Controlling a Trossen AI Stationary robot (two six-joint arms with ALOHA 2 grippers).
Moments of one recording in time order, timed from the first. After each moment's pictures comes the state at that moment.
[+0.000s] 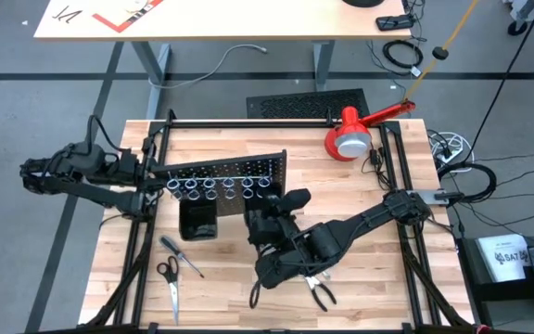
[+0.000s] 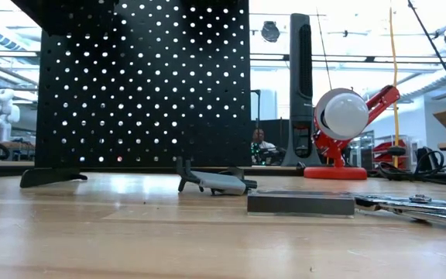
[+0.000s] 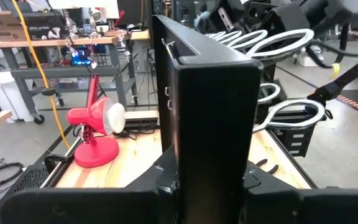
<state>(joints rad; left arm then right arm) -0.16 0.48 0.88 -0.57 -0.10 0.04 0.45 2.17 2.35 -0.93 1.48 -0.06</state>
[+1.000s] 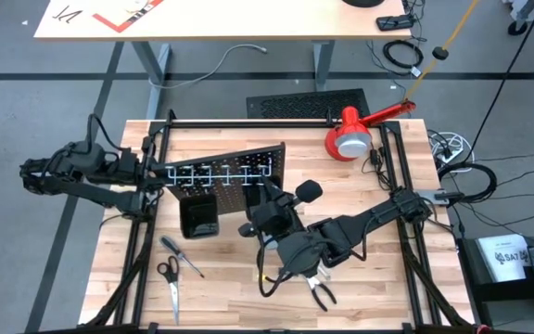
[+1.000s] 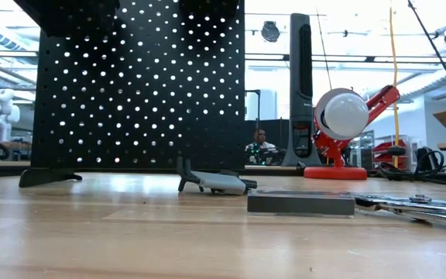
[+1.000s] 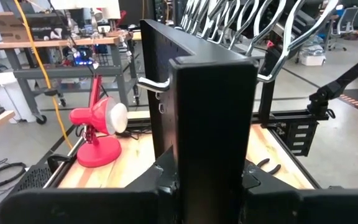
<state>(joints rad) -0.16 0.48 0.88 -0.58 -0.10 0.05 0.45 2.13 2.36 -0.29 1.56 -0.33</state>
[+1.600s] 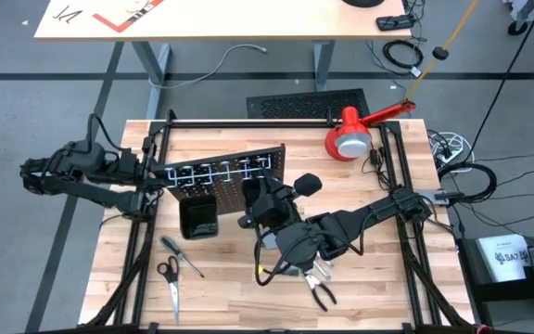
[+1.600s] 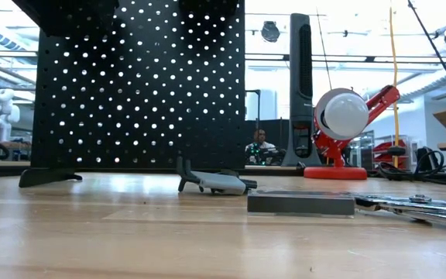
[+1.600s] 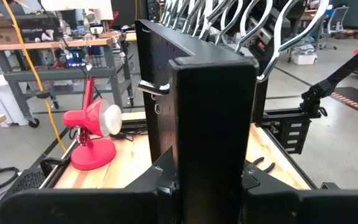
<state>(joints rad) -0.16 0.48 0.88 -0.58 -0.06 0.06 0.42 2.13 2.36 -0.26 1.57 -0.42</state>
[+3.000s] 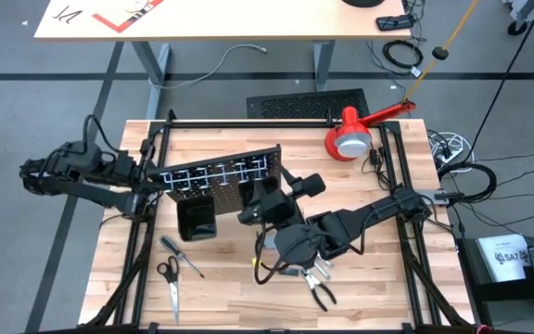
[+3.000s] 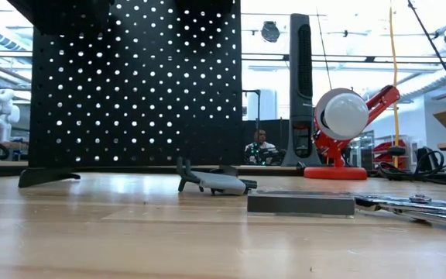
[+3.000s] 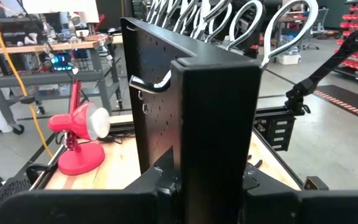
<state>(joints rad) -0.17 0.45 0.88 -0.60 -0.02 0.07 0.42 2.13 2.36 -0.32 1.59 -0.18</state>
